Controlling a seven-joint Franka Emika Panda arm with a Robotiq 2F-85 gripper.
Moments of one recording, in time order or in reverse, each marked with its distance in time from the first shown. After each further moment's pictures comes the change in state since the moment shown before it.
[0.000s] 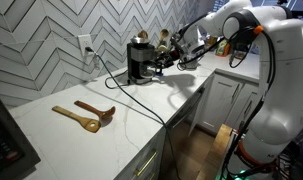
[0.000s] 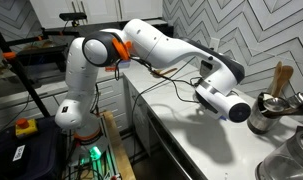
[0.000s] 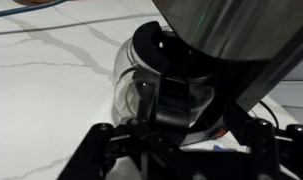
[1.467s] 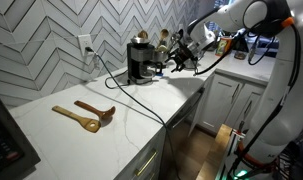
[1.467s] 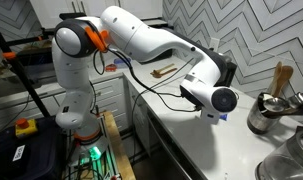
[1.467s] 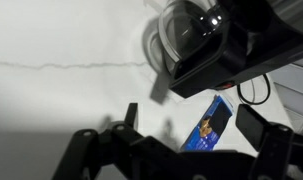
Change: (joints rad) arm 0.031 -0.212 -0.034 -0.223 -0.239 0.265 -0.282
